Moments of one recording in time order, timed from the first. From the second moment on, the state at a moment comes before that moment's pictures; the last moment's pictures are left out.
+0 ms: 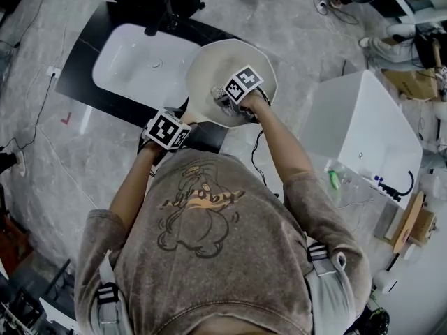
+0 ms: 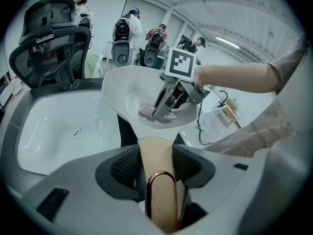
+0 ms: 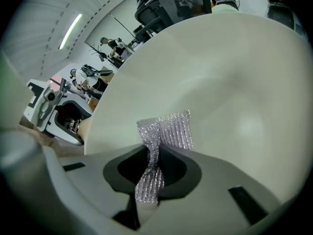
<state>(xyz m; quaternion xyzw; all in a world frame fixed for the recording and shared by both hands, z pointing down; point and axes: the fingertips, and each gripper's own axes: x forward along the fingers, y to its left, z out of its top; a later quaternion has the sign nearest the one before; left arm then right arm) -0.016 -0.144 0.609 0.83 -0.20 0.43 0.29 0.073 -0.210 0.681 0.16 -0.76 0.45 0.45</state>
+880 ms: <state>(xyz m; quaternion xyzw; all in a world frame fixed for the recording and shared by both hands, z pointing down) -0.016 -0.145 0.610 0.83 -0.21 0.44 0.29 0.014 -0.213 0.662 0.13 -0.80 0.47 0.35</state>
